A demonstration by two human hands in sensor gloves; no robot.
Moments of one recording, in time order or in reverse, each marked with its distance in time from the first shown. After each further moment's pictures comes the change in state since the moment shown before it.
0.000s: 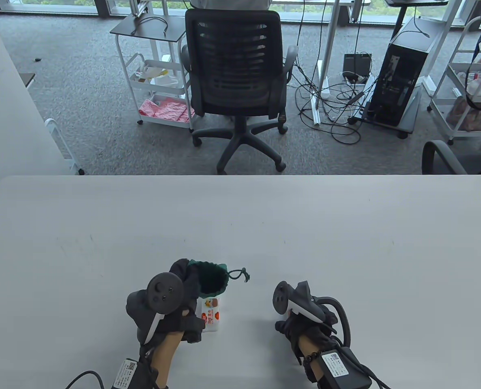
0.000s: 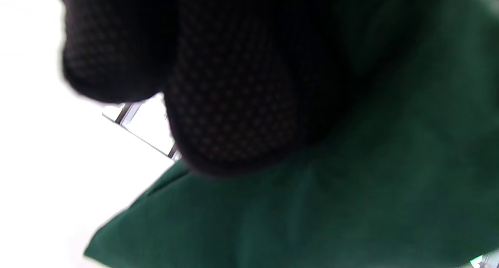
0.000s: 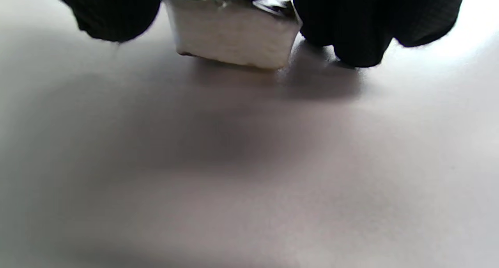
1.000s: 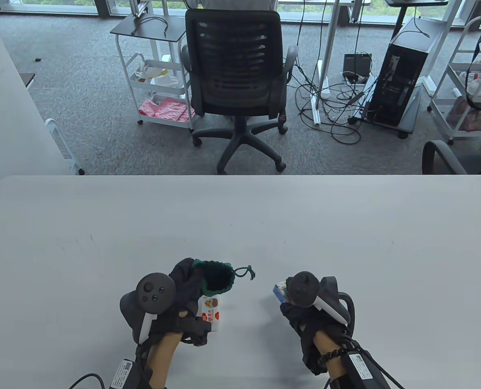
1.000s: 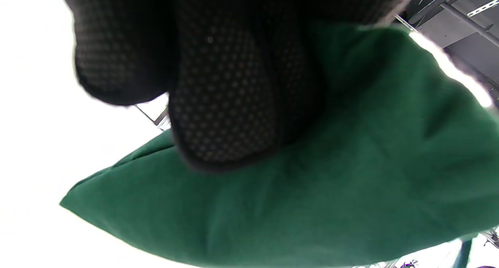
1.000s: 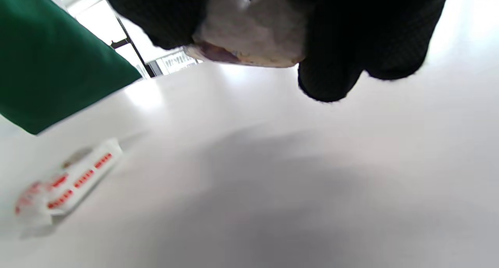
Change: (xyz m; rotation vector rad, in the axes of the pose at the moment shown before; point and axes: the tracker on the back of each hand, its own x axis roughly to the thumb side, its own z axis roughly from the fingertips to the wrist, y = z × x) left_hand -0.006 -0.005 -0.001 -0.057 -0.017 0.154; right_hand -0.033 -0.044 0.032 -0.283 -0.236 -0.444
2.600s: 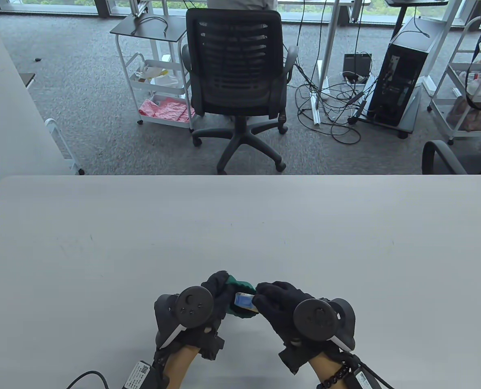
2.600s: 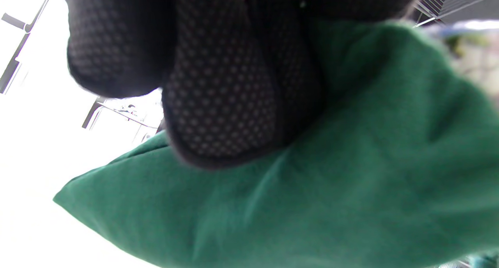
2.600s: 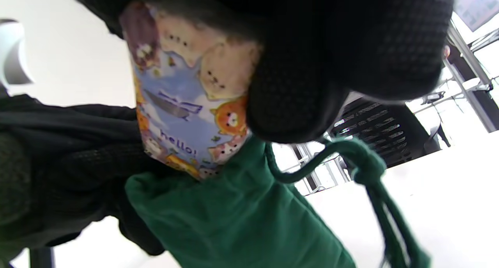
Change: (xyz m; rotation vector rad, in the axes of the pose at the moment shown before) left_hand 0.044 -0.031 0.020 -0.118 -0.297 -0.203; right_hand 0.058 -0.032 0.055 -0.478 -0.415 -0.122
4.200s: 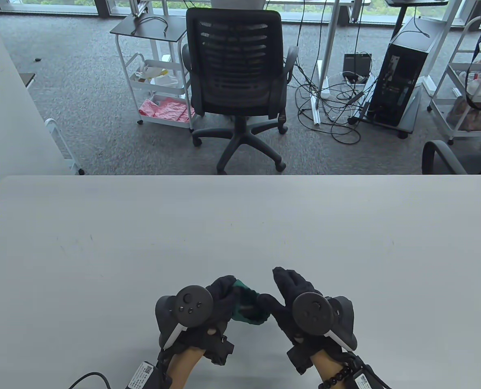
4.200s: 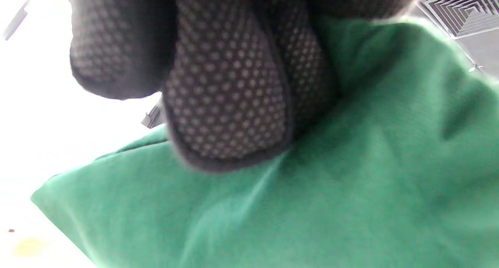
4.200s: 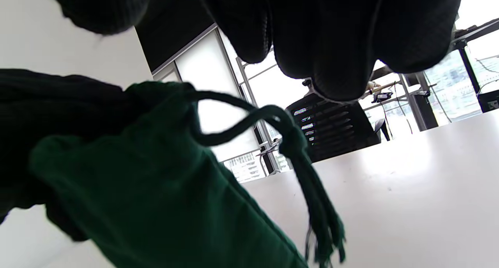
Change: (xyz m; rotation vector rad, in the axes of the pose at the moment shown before) left_hand 0.001 -0.009 0.001 -0.035 0.038 0.171; right_hand -0.010 0.002 -0.001 0.111 0.129 0.093
